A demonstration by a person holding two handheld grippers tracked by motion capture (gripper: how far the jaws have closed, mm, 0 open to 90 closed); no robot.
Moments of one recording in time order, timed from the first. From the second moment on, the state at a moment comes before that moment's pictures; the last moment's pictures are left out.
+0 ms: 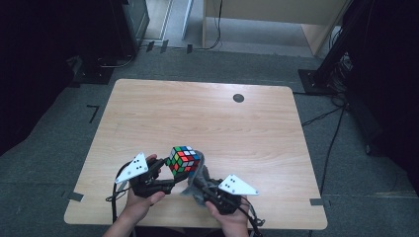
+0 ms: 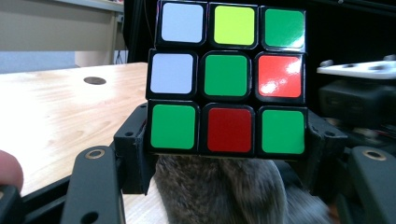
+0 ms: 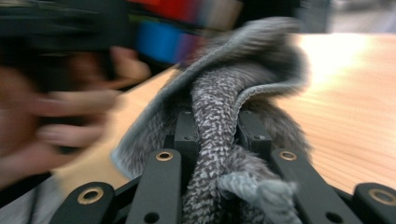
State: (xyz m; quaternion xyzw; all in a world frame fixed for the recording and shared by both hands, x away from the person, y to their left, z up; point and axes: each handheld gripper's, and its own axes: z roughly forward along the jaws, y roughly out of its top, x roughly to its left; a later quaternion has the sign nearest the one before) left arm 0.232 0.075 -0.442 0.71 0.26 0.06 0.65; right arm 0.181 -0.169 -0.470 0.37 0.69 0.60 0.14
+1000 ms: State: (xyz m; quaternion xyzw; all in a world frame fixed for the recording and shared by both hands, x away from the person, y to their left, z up) left arm 0.234 0.078 -0.442 0.71 0.28 0.09 0.64; right arm 0.184 -0.187 -0.469 0.45 0.65 0.60 0.16
